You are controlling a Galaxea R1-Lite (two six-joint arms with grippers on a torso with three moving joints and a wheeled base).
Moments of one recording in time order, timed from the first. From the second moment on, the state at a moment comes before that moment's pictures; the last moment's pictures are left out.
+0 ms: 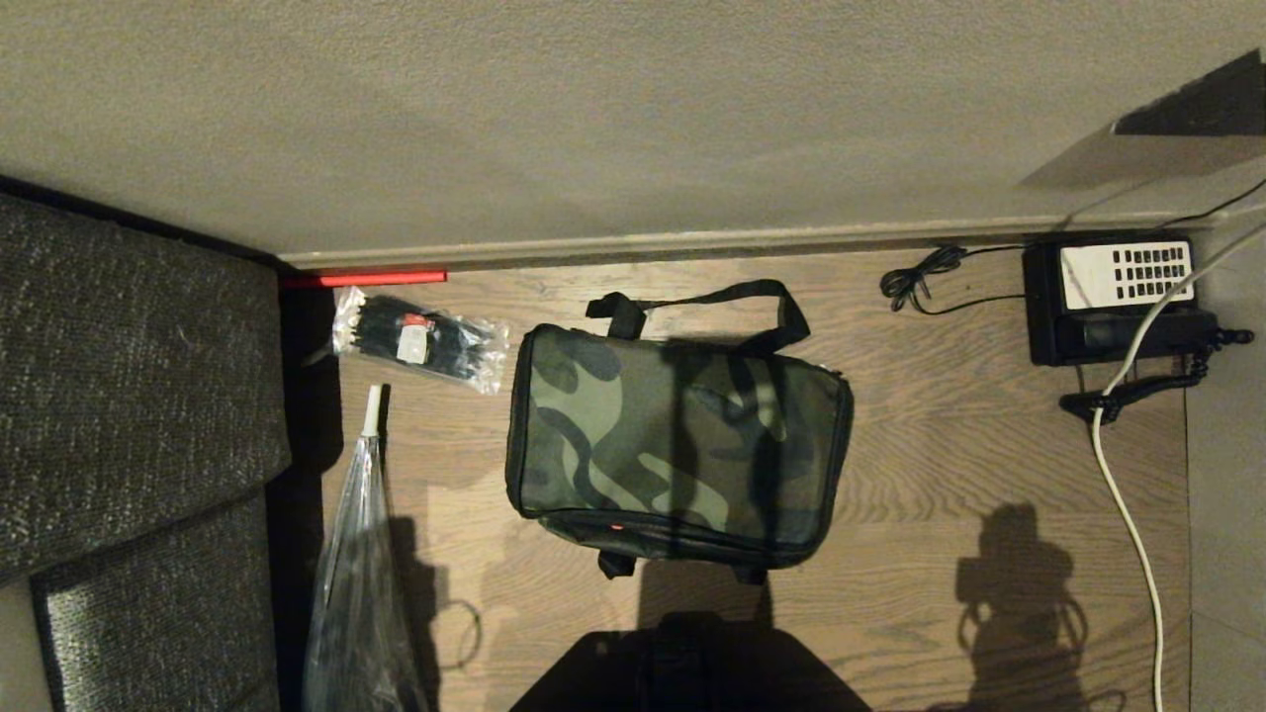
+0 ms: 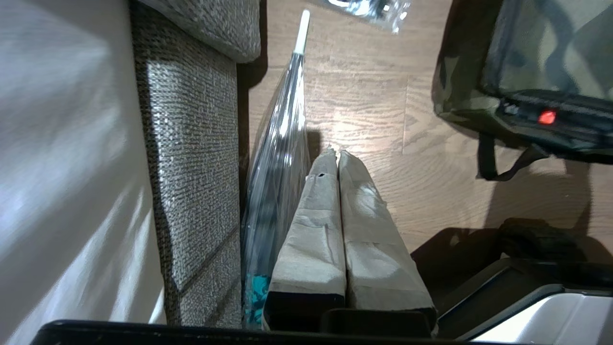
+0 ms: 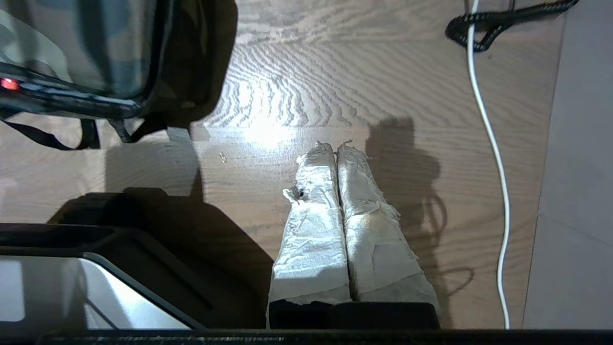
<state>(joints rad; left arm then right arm) 0.01 0.00 0.00 0.00 0.01 -0.01 0.00 0.00 0.00 0.00 0.01 -0.04</state>
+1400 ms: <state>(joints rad) 0.01 0.00 0.00 0.00 0.01 -0.02 0.00 0.00 0.00 0.00 0.01 -0.04</state>
